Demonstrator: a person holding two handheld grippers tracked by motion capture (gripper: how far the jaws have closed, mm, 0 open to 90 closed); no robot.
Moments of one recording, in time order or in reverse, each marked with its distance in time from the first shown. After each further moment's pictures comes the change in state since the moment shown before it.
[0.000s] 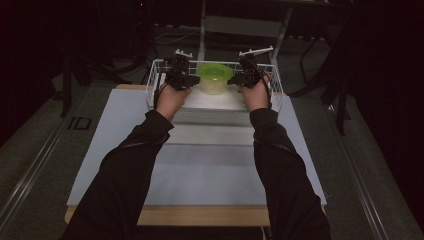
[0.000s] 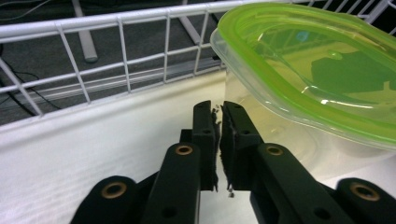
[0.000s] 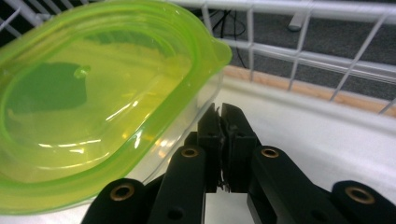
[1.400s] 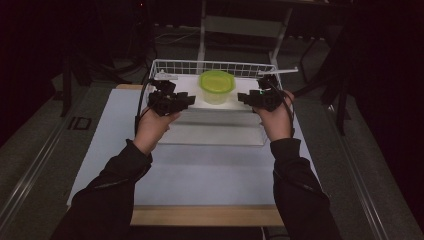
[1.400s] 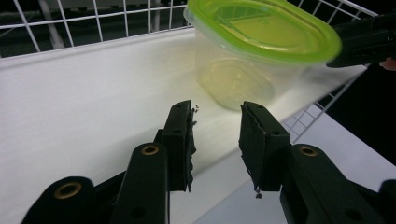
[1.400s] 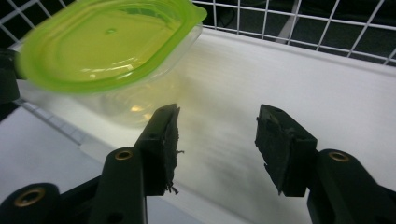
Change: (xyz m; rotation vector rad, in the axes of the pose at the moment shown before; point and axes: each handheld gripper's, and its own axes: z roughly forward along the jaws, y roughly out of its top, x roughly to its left) left arm -0.018 -0.061 -0.076 -0.093 -0.108 0.065; right arm 0.010 -0.064 -0.077 -0.115 -0.047 -0.090
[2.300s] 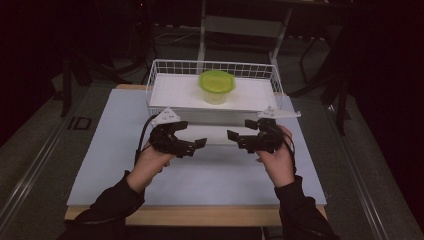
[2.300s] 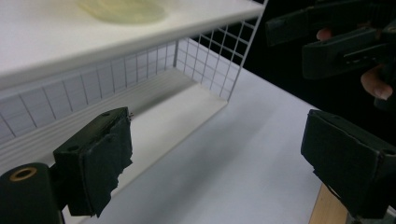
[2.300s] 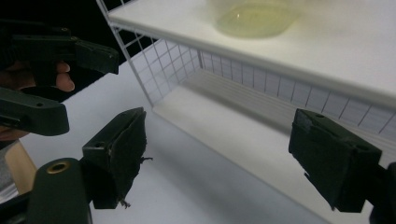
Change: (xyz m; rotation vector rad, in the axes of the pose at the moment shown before) left arm -0.038 -0.079 -0.014 -0.028 -0.223 0.108; right arm 0.038 -0.090 -0.031 -0.086 0.215 -0.092
